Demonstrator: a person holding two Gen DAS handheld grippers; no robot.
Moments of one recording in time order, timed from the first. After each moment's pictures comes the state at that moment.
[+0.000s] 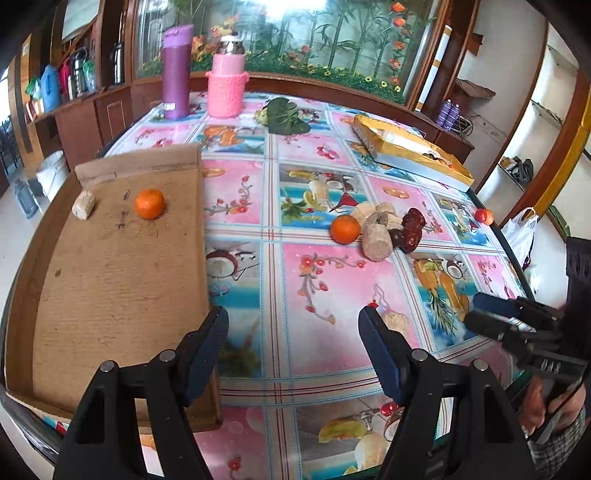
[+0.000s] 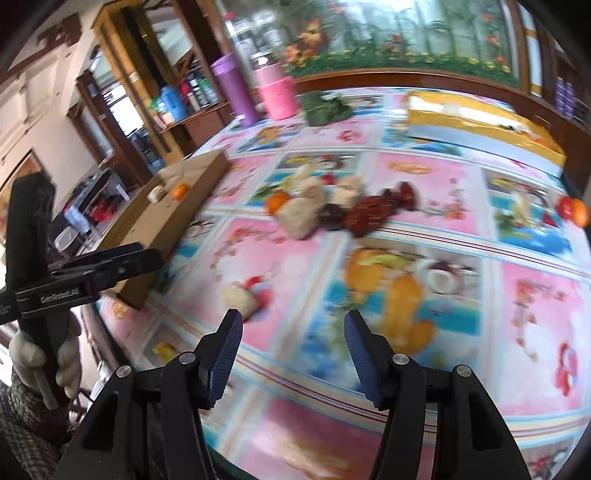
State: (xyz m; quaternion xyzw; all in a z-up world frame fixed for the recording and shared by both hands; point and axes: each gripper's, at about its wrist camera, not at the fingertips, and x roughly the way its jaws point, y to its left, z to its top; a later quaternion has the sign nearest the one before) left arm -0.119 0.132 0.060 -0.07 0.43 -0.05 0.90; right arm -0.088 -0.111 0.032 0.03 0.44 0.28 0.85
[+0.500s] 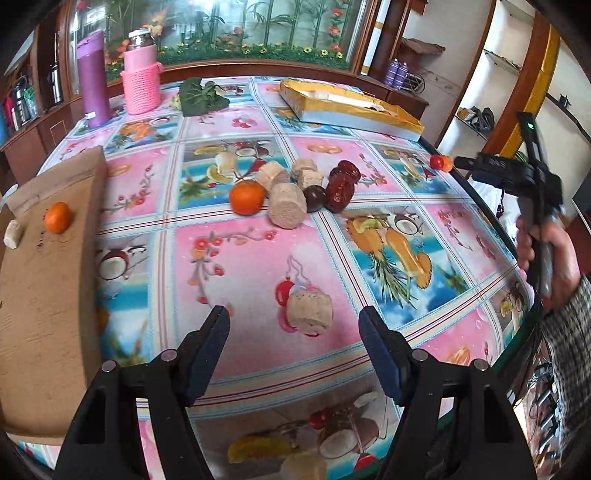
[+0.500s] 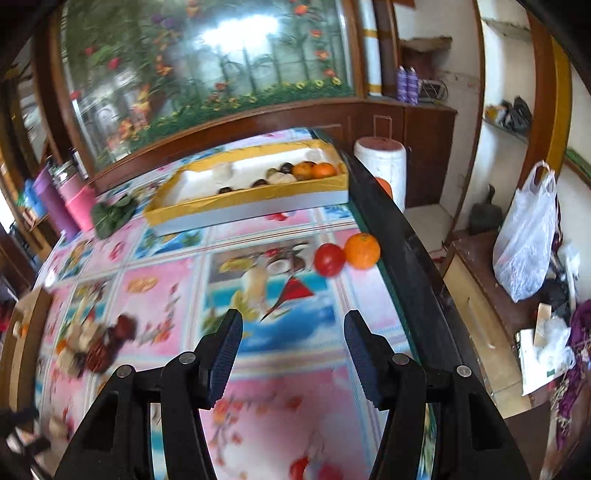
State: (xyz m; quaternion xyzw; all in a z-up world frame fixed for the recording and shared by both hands) left arm -0.105 0.061 0.030 -0.02 0.46 -0.15 0.88; right arm 0.020 -0.282 0.050 0.09 0.40 0.00 0.91
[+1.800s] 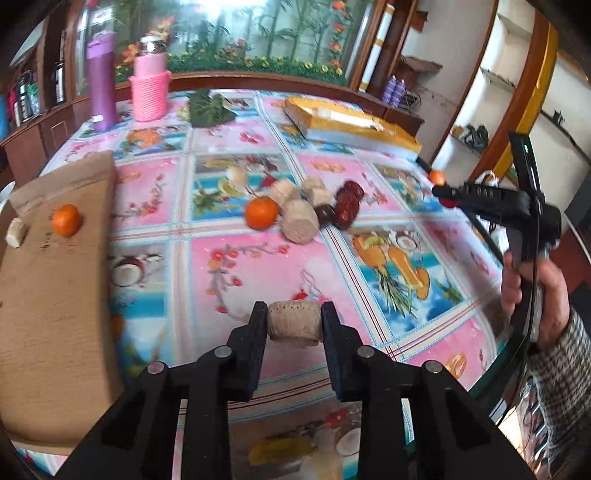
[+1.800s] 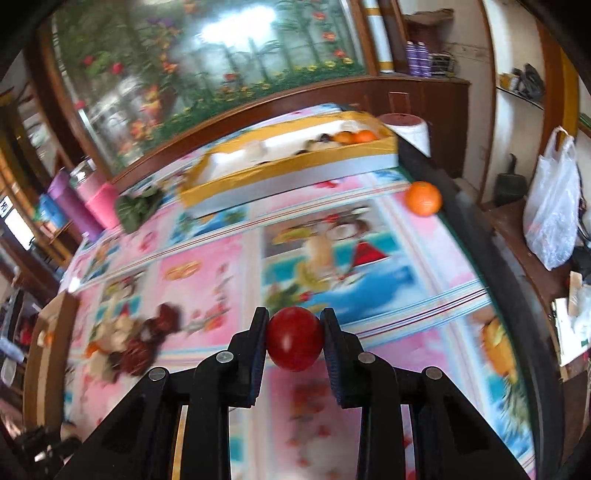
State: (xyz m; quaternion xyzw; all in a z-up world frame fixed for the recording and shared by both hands) left arm -0.113 0.092 0.045 -0.05 0.42 -0.15 0.89; right arm 0.000 -0.234 0.040 0.14 0.41 0.06 0.90
